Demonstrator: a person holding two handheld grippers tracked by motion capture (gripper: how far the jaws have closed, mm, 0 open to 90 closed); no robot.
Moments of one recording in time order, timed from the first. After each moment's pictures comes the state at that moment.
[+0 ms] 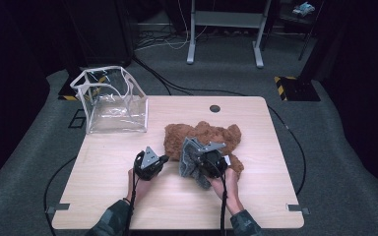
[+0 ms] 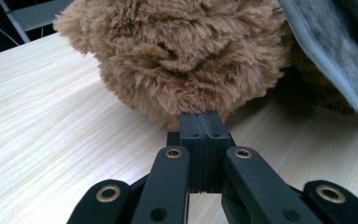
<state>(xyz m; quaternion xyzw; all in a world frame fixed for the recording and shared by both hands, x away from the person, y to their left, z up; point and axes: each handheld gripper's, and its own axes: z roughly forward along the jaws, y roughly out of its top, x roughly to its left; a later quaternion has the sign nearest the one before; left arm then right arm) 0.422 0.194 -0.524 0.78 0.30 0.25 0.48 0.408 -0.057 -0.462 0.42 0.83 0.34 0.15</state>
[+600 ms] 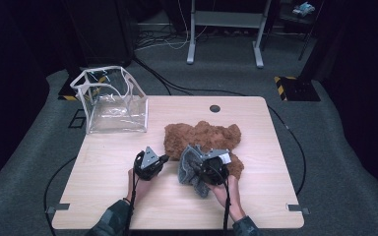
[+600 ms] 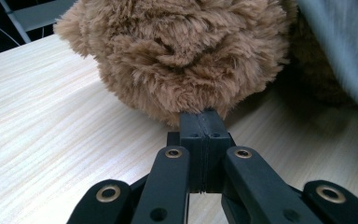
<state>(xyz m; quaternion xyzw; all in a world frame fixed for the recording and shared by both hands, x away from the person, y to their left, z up) 0.422 0.193 -0.524 0.78 0.30 0.25 0.48 0.394 -0.064 -0.463 0.40 0.83 0.36 0.12</state>
